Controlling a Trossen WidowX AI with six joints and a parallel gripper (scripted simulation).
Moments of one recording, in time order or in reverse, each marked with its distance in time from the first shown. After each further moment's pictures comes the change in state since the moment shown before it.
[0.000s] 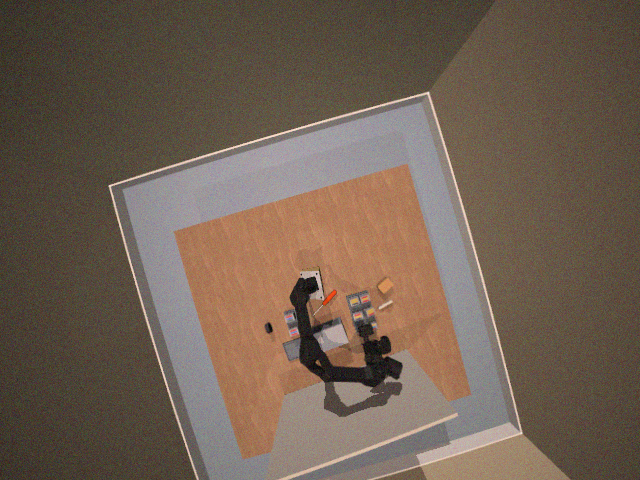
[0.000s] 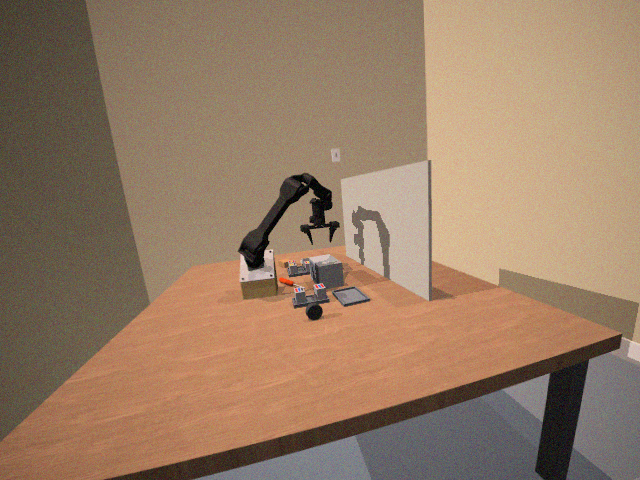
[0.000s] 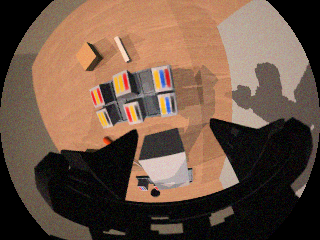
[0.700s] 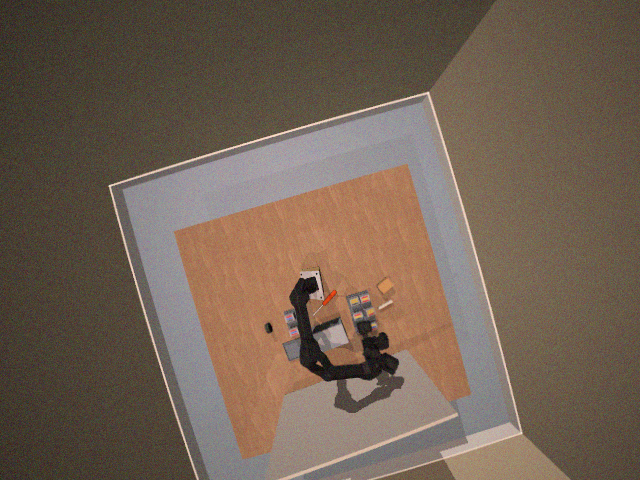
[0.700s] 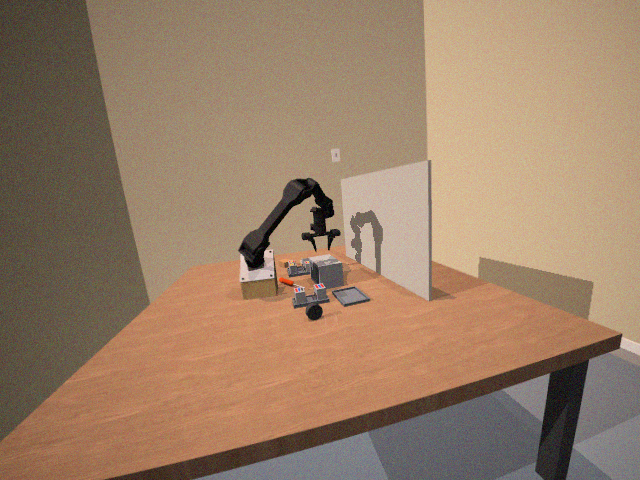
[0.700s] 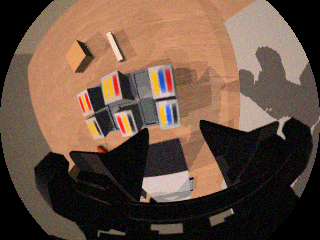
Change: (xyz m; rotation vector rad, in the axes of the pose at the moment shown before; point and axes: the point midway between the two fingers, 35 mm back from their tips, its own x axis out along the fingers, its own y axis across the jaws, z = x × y) arm 0.041 -0.002 0.004 -0.007 -0.013 -0.002
